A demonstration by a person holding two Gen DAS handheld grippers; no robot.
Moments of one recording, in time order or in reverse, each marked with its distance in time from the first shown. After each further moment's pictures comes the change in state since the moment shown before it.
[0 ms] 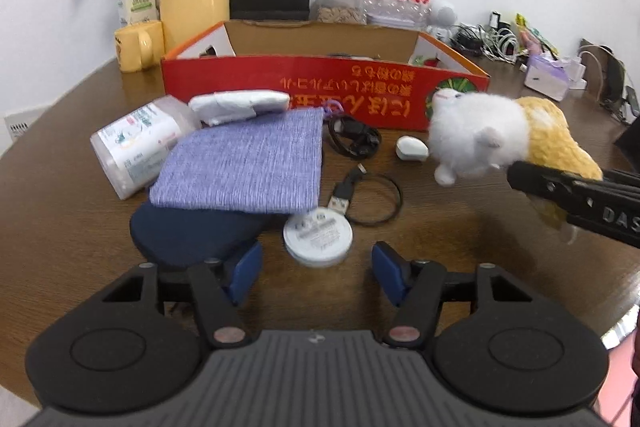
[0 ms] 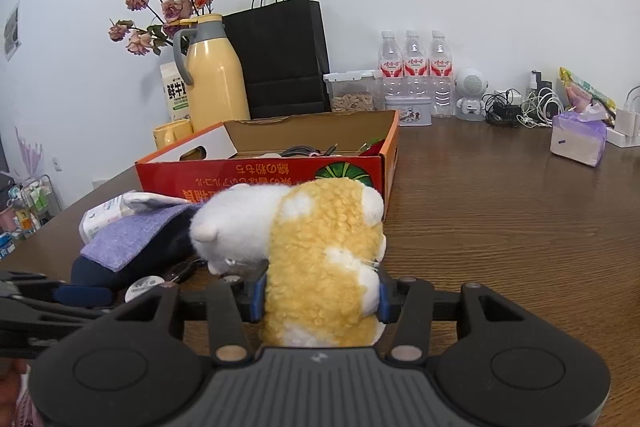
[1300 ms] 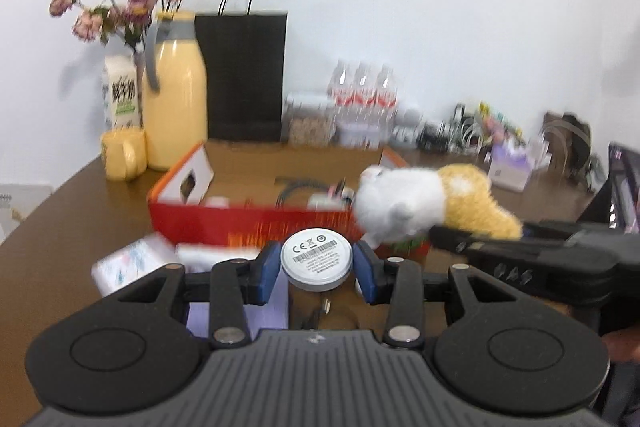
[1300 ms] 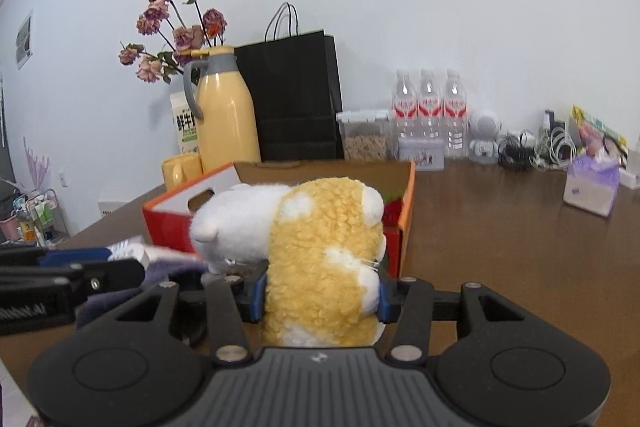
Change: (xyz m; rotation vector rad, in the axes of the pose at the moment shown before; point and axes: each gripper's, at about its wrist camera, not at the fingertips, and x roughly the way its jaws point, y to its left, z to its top) left arm -0.053 -0.004 0.055 0.020 -0.295 -0.095; right arm 0.010 0.014 0.048 -0.046 -0.097 0.003
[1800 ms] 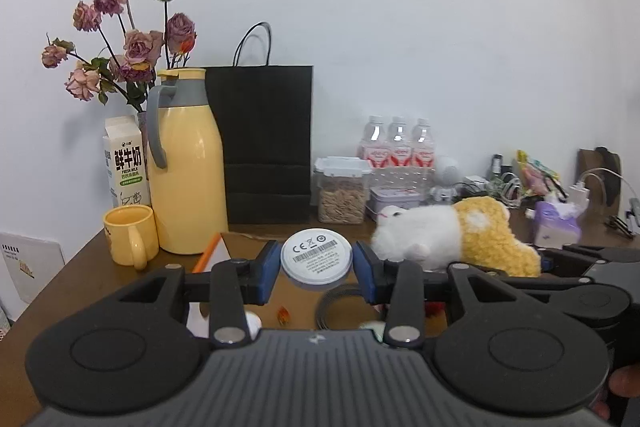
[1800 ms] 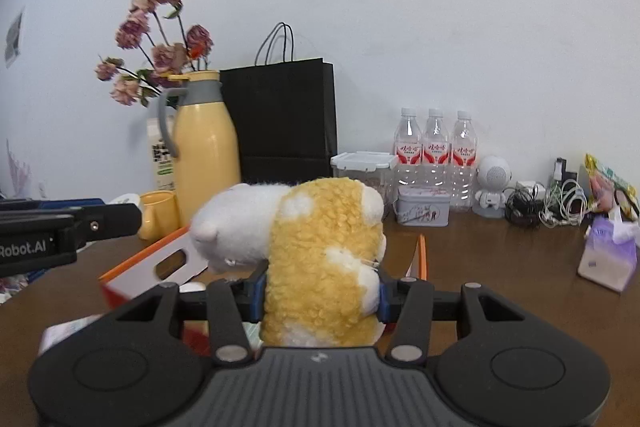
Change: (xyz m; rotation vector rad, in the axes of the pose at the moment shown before) left arm 0.088 0.033 0.085 0.018 -0.093 0.071; right arm 0.094 0.003 0.081 -0.050 -0.024 -0.064
